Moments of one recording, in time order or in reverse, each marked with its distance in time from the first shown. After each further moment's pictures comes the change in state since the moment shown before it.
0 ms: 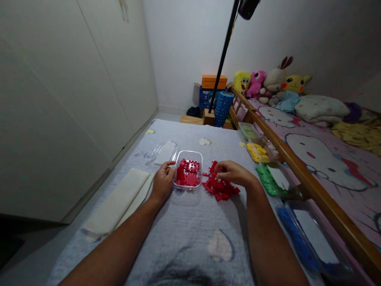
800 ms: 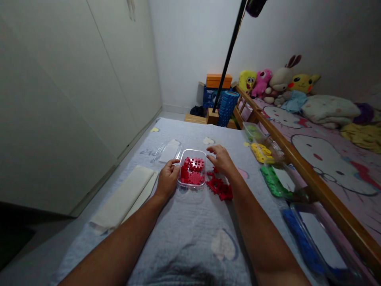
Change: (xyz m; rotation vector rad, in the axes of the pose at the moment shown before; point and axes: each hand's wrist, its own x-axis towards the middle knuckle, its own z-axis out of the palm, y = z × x) left_hand 0.001 0.000 0.000 -0.029 -0.005 0.002; right_hand 0.064 -0.019 0.026 -0.374 0.526 -0.161
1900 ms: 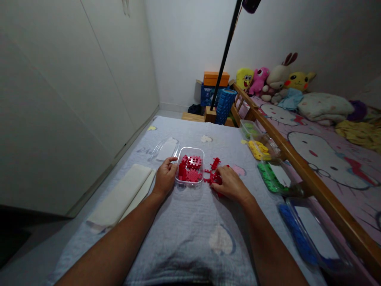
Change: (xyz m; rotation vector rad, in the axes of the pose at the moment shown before) left_hand 0.000 -0.002 0.000 0.028 -0.007 0.013; right_hand -0.093 0.006 -0.011 -0.229 -0.269 0.046
